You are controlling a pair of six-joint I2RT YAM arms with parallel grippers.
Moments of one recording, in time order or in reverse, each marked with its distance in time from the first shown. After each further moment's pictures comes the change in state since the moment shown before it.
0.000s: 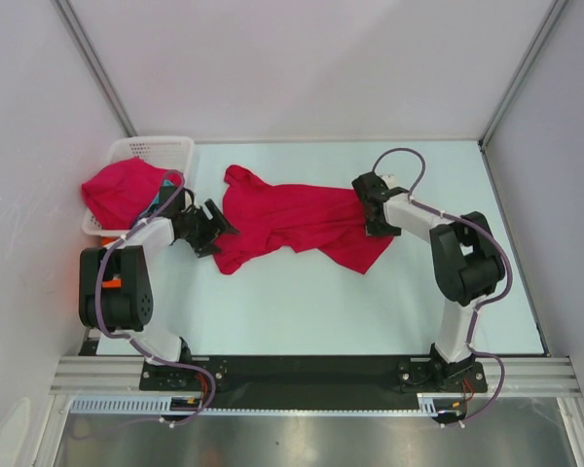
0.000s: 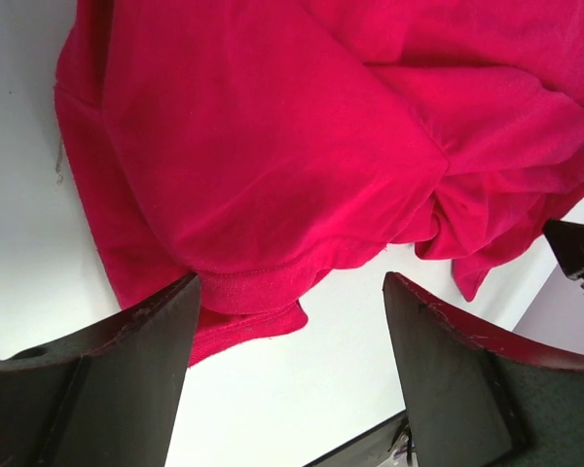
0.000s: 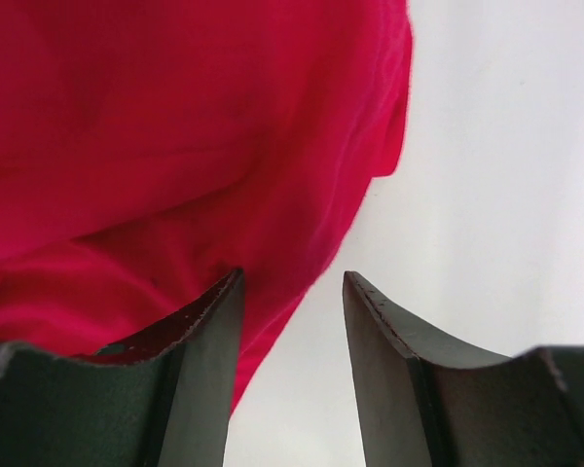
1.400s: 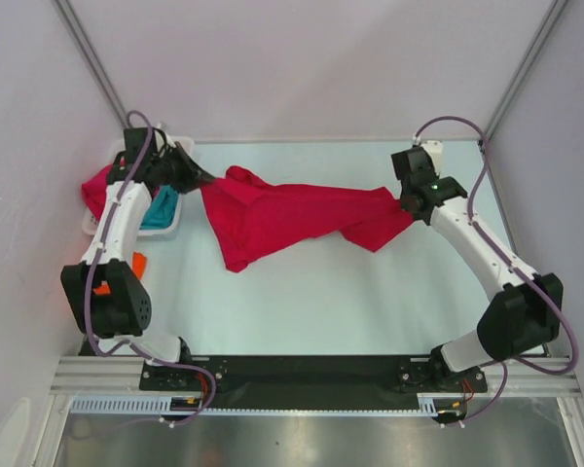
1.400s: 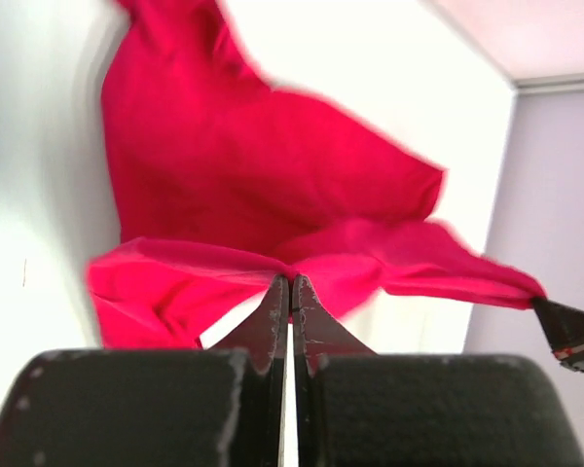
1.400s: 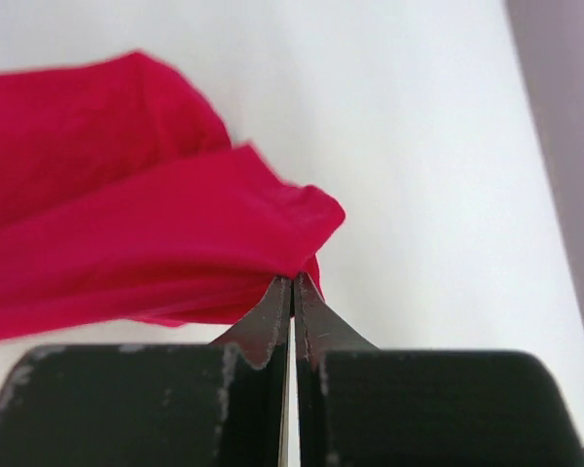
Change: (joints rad) left arm 0.036 -0.027 0.484 -0.238 0.016 0.027; right arm -0.061 -0.388 0.033 -0.123 0.103 -0.053
